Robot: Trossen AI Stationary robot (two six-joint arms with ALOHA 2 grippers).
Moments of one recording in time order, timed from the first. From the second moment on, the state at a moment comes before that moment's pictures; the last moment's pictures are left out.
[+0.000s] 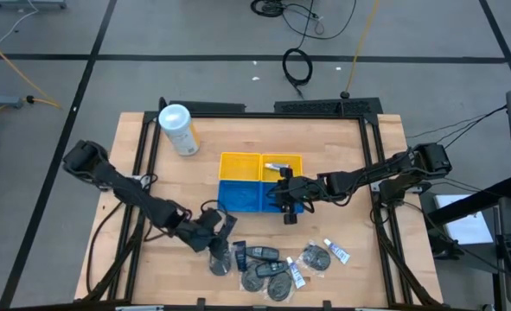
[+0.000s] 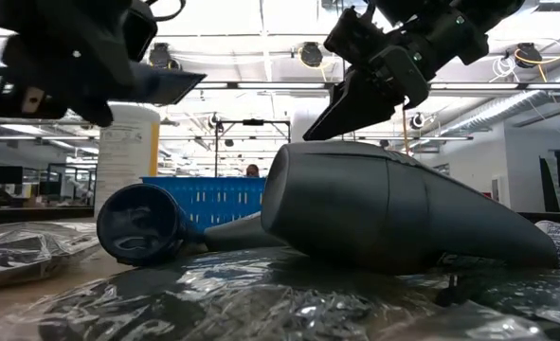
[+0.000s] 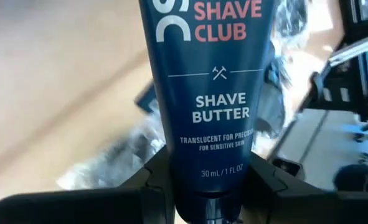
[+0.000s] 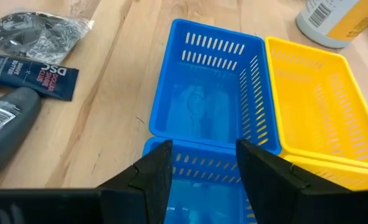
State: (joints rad) left arm -0.53 1.48 0.87 -0.25 -0.17 -1.44; right arm 0.12 1.56 0.82 0.14 0.13 -0.10
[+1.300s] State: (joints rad) left arm 0.18 1.47 0.87 -0.34 -0.11 -0.55; right arm 0.33 1.56 0.82 0.17 0.13 0.04
